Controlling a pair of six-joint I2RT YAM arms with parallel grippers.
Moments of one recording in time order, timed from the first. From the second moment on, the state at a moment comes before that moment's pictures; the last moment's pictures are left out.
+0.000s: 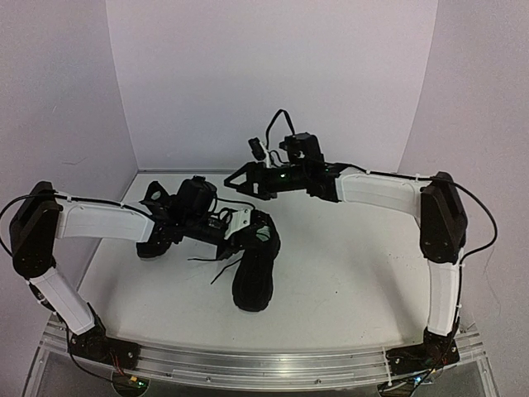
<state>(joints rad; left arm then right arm) -0.84 1.62 0.99 0.09 0.58 0.61 0.75 2.05 1.70 0.03 -0.63 0.64</state>
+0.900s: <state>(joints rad) -0.84 1.66 1.00 0.09 0.49 0.61 0.72 1.70 1.14 -0.01 -0.65 0.62</state>
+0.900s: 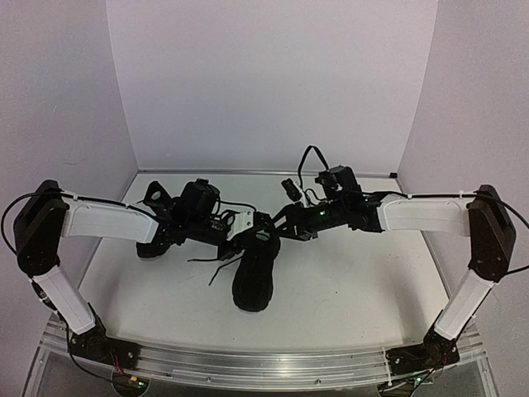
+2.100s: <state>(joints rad) -0.84 1.70 1.02 0.11 0.47 0.60 0.73 1.79 1.13 0.05 -0.71 0.67</state>
